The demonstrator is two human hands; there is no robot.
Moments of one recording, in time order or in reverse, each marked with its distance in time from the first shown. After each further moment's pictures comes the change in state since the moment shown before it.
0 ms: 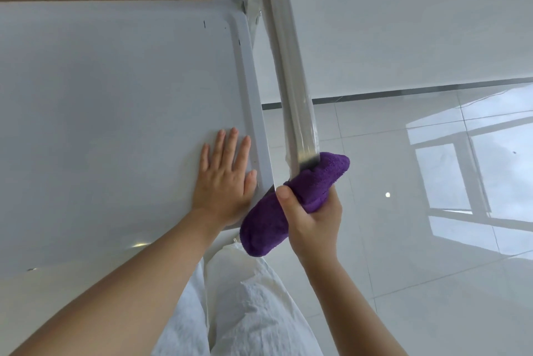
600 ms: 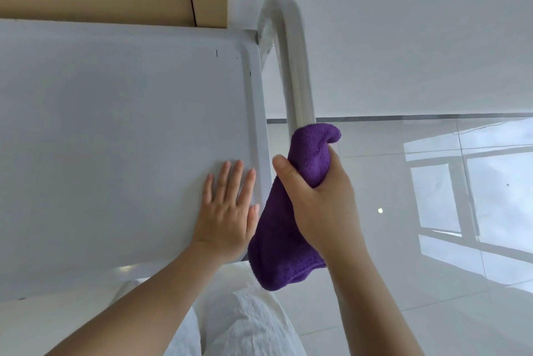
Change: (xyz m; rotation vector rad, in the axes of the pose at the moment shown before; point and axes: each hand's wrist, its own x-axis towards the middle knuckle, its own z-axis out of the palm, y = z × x) left_hand 0.006 0.002 0.003 -0.034 0.025 -0.041; right_hand 0.064 -0.087 0.013 -0.405 -0.176 0.081
